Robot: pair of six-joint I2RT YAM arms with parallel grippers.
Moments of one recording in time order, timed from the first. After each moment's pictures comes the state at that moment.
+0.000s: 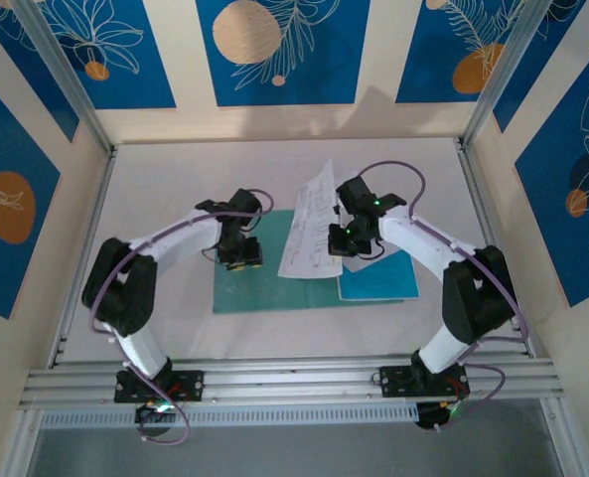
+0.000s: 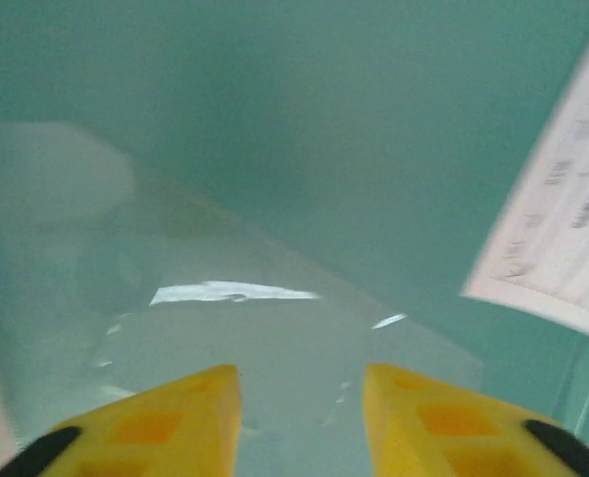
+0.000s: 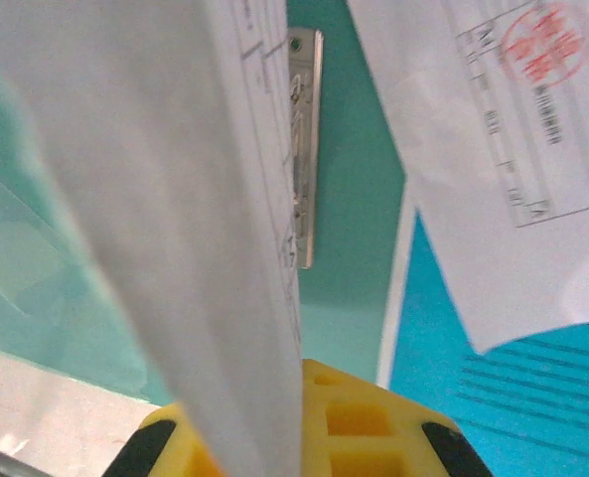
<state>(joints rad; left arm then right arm) -0.53 1.70 1.19 -0.88 0.12 -0.66 0.47 1.58 1.18 -0.85 -0.21 0.45</state>
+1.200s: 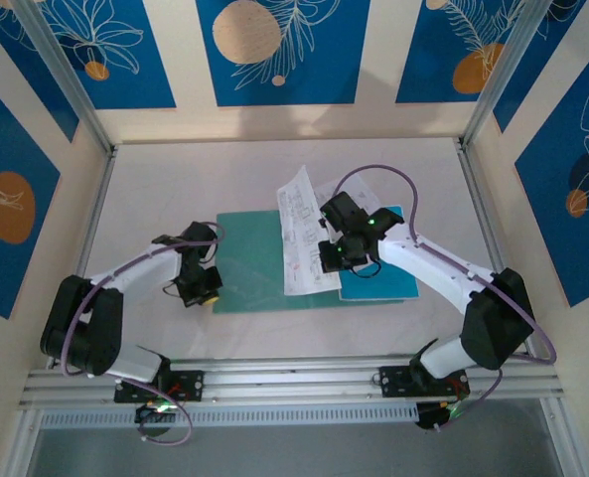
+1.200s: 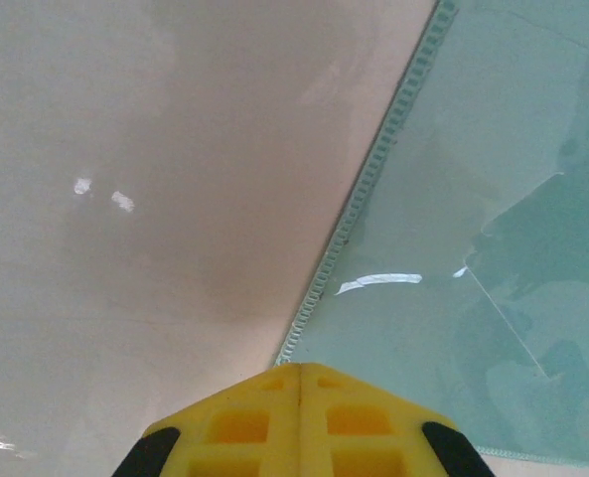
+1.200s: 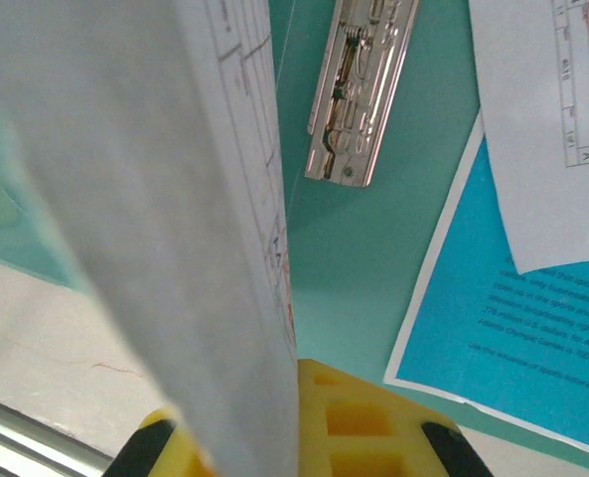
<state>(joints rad) -0.36 1.43 0.79 -0.84 0.15 -0.78 0.66 1.46 1.15 -0.91 -0.10 0.44</state>
